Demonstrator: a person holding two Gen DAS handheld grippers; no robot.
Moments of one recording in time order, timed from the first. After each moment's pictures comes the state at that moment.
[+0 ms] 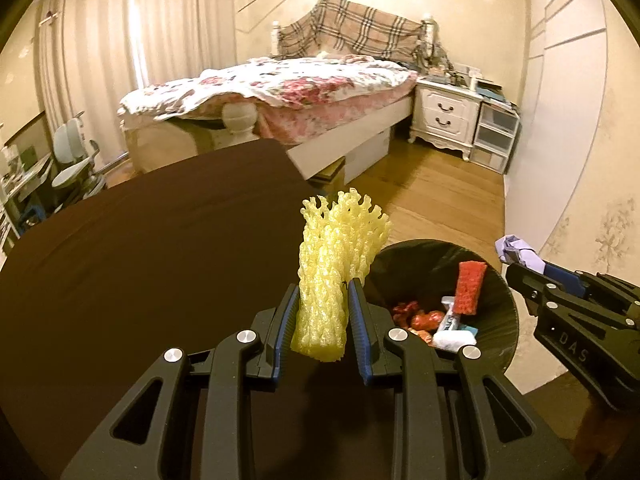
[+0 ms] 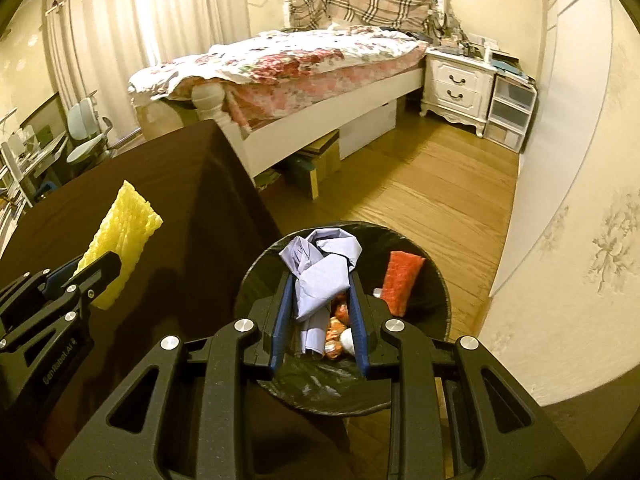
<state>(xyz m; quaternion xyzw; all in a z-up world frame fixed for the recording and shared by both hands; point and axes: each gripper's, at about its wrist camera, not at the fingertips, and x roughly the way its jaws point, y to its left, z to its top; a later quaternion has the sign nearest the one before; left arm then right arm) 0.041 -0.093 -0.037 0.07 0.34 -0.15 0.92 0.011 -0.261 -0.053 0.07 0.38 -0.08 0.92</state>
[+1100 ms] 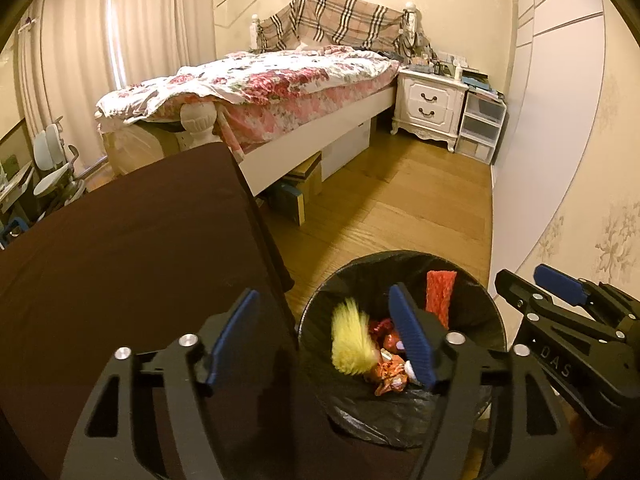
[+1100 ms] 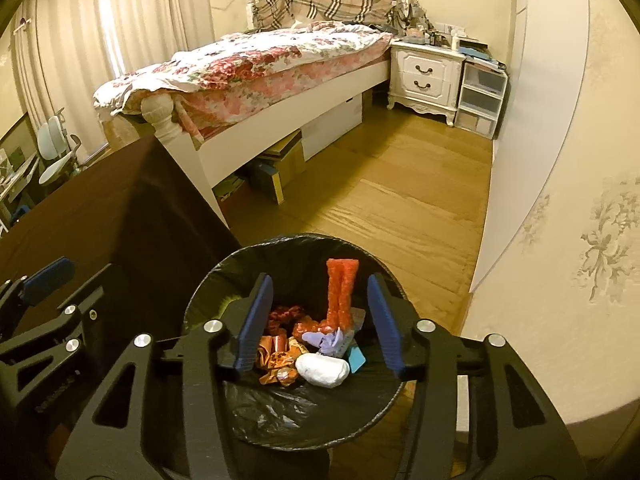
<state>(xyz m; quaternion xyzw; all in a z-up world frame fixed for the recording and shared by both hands) 0.062 -0.147 -0.044 0.08 0.36 -0.18 0.91 0.032 -0.315 -0.066 0.09 0.38 -0.14 0.91</state>
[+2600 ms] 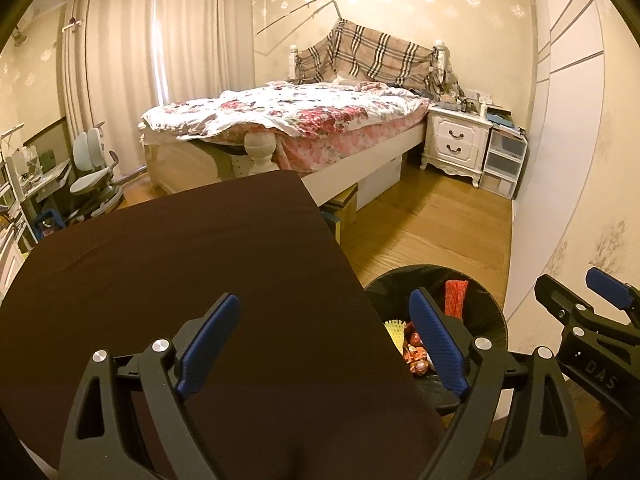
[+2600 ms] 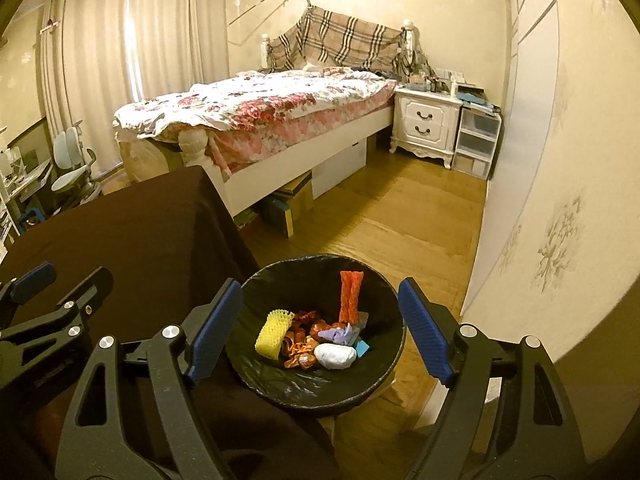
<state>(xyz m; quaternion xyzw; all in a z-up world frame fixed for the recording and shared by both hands) -0.009 -0.078 0.001 0.05 0.30 -0.12 0.94 -0.050 -0.261 -0.001 0.06 0.30 -0.13 0.94</state>
